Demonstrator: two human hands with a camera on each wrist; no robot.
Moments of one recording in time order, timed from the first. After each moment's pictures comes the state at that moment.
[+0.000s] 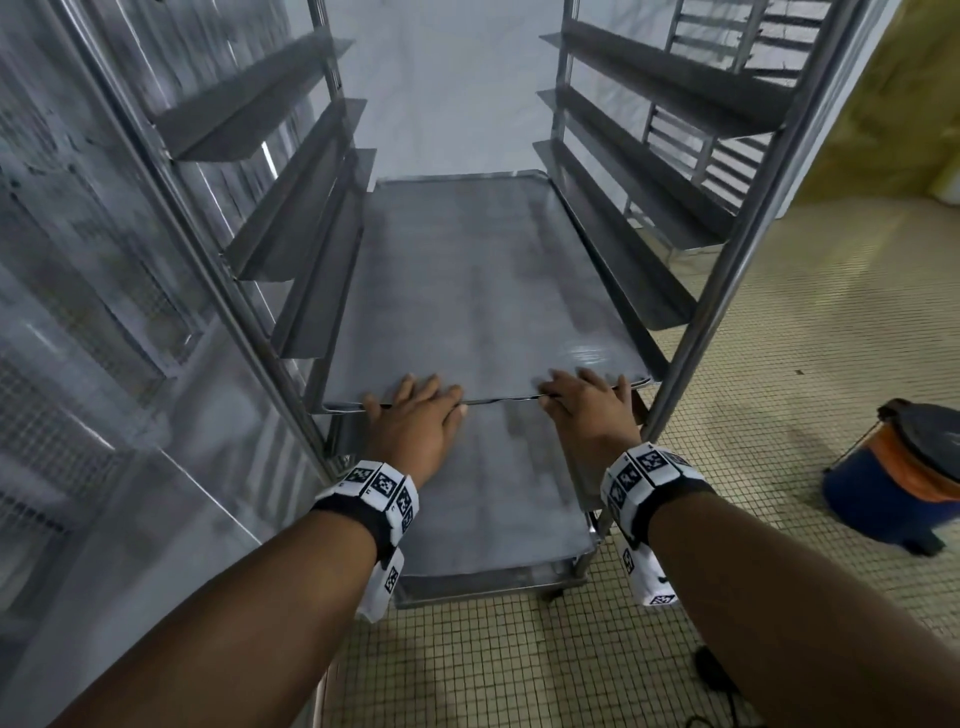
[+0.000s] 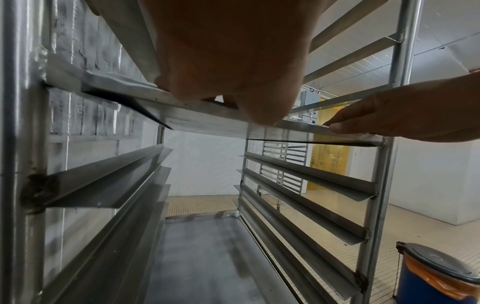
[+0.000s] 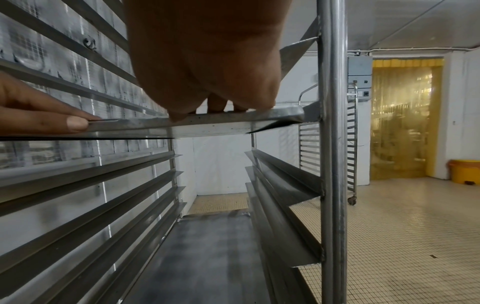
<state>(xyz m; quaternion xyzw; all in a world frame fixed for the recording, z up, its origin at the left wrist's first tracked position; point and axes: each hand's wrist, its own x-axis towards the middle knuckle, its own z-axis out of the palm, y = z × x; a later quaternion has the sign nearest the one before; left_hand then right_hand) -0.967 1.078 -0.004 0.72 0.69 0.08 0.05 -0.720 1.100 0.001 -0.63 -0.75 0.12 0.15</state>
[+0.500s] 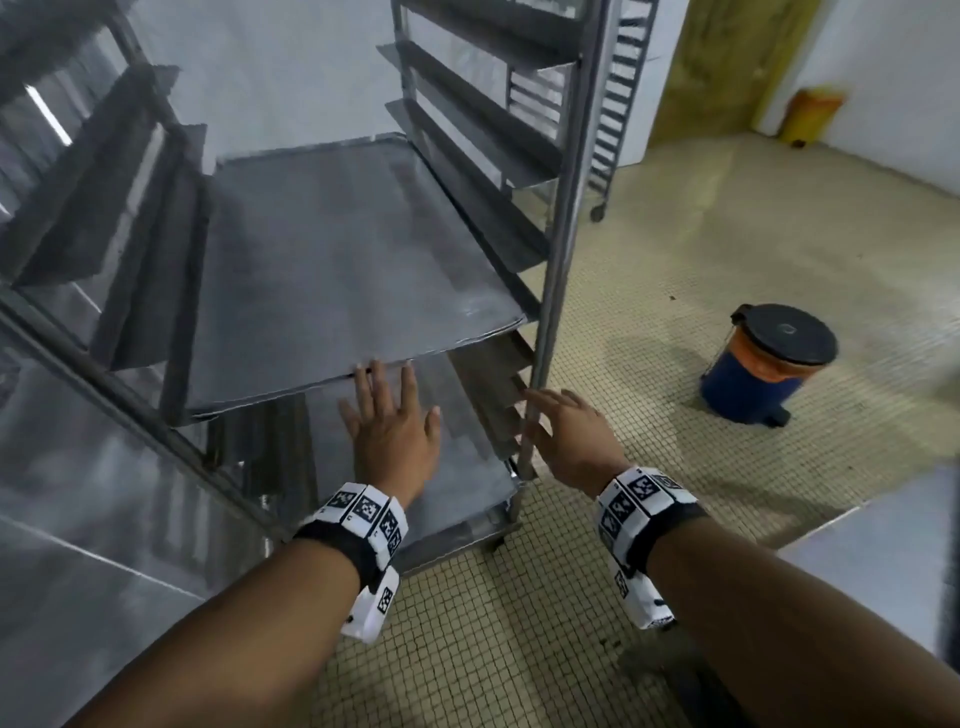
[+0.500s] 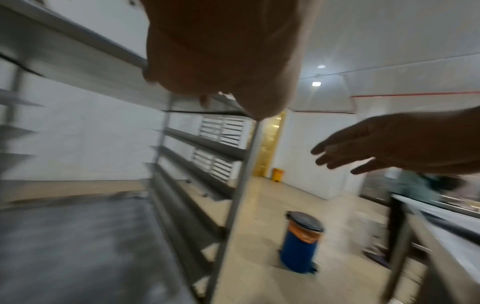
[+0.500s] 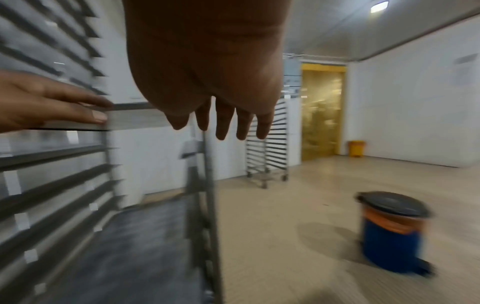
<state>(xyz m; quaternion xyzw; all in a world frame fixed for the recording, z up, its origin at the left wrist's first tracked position) -0.871 1.039 -0.033 0.75 0.65 0.11 0.05 -0.643 0.990 -0.024 -0.71 -0.68 0.15 0.14</state>
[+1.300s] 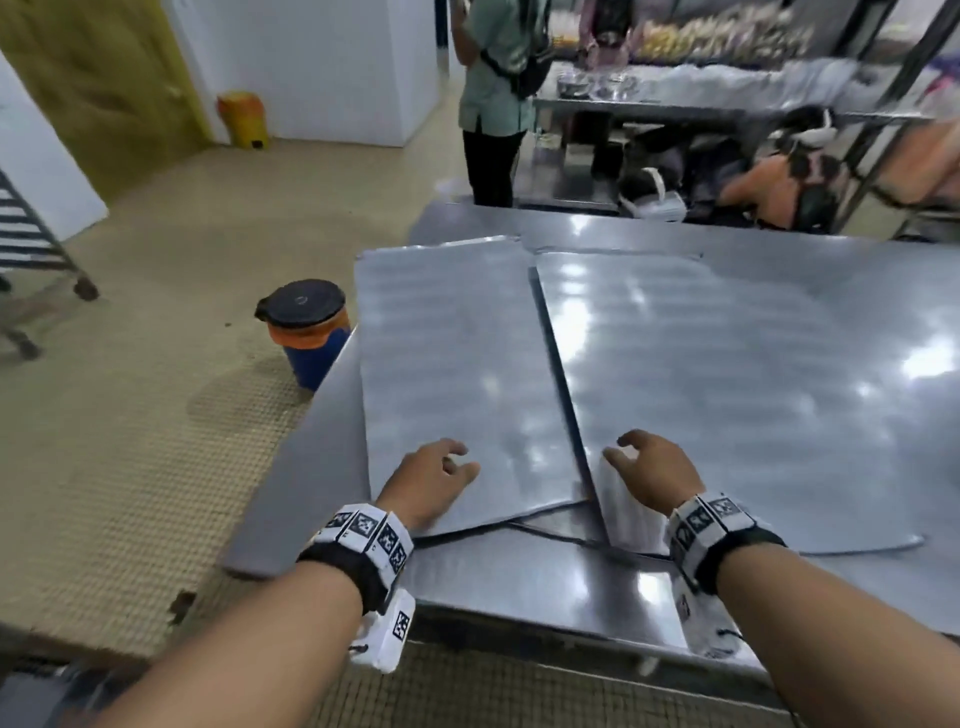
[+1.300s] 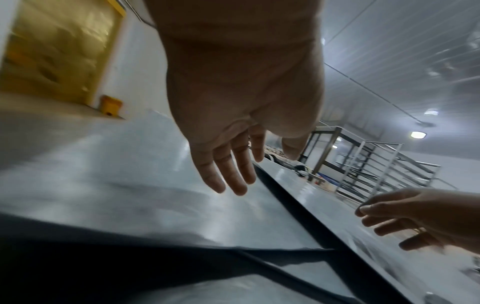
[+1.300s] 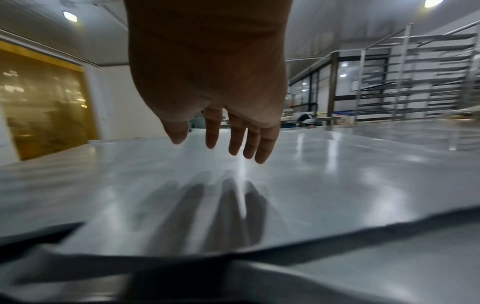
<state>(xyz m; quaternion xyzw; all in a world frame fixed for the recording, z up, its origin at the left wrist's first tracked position) -0.366 0.653 -0.054 0.89 0.16 -0.09 0.42 -0.260 0.360 -0.046 -0.97 -0.04 0.12 0.22</state>
